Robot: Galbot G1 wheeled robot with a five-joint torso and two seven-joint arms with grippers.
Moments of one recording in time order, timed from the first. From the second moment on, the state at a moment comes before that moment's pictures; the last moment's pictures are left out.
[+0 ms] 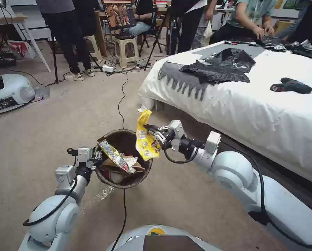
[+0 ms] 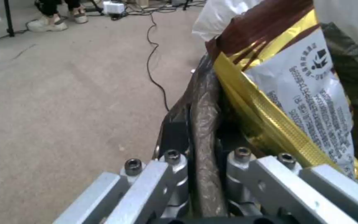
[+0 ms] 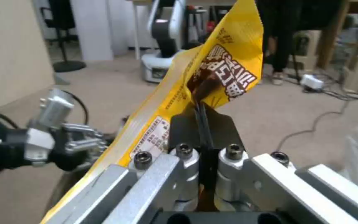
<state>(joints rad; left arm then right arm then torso) 1.62 -1.29 -0.67 -2.40 -0.37 0.55 -0.08 -0.84 0.78 -0.03 2.31 0.83 -0.37 -0.07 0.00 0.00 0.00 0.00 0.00</state>
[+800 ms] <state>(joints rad) 1.60 -1.28 -0.67 -2.41 -0.37 0.57 -0.08 -0.61 0.88 -0.33 2.16 0.74 -0.46 0.03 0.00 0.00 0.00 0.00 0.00</state>
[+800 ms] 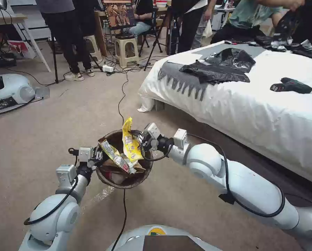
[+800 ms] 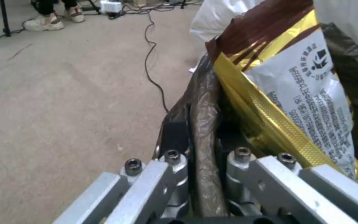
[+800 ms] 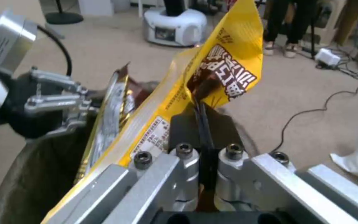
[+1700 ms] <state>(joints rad) 1.62 -1.29 -0.67 -2.43 -0.37 0.57 -0.08 -0.60 0.91 -0.37 2.17 0.71 -0.47 0.06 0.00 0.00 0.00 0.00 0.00</state>
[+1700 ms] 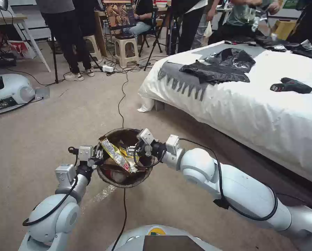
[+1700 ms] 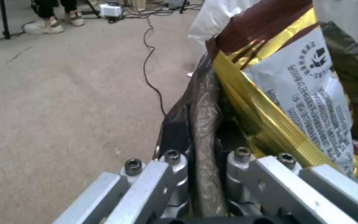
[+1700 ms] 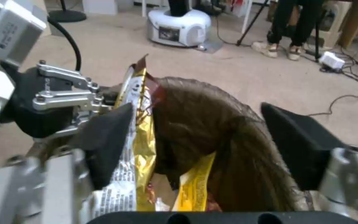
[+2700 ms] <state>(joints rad) 1.61 -1.30 -0.68 -2.42 -0.38 0.57 -0.08 -0.80 0.78 -0.06 2.33 0.75 -0.28 0.17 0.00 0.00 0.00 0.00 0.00</state>
